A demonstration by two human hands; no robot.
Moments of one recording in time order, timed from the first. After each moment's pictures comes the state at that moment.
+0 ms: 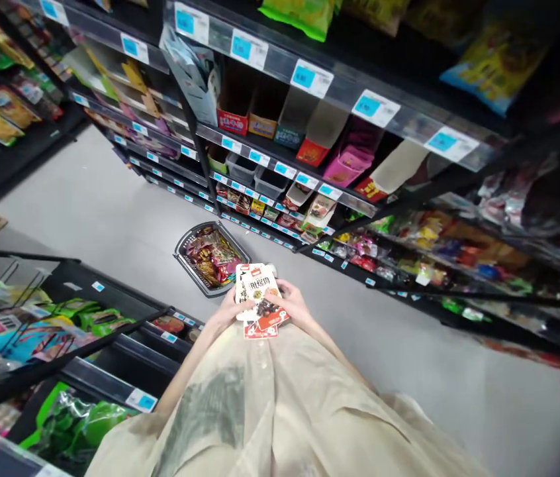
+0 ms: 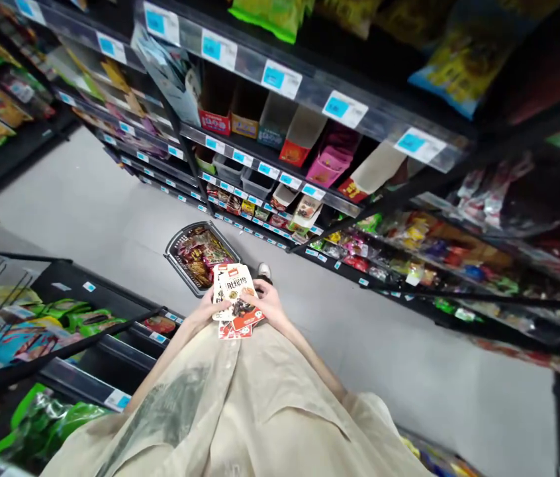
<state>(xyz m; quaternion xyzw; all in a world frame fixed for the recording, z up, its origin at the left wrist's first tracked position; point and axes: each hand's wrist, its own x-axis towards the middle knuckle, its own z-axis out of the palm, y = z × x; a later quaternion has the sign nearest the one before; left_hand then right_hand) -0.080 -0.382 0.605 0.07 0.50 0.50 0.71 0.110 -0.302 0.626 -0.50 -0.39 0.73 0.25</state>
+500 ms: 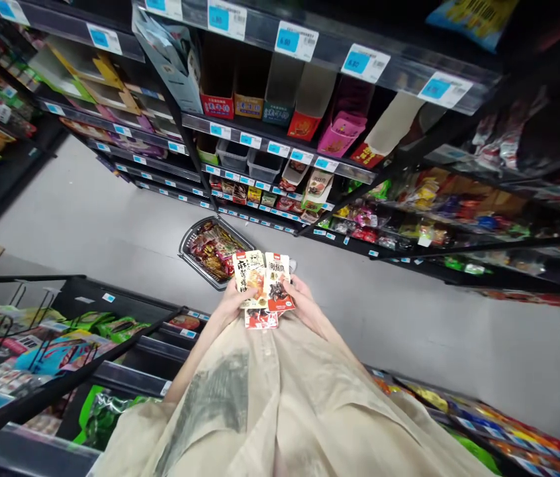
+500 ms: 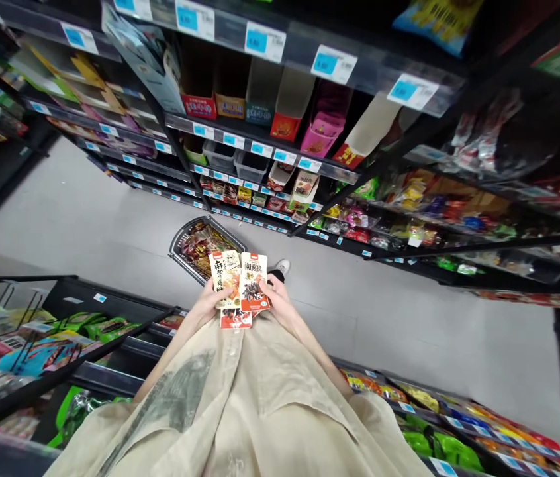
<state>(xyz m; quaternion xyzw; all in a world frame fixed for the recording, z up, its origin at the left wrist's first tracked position) -0.112 -0.405 0.622 0.08 0.53 0.48 0.69 0.095 -0.371 0.632 -0.47 -0.21 0.79 0.33</state>
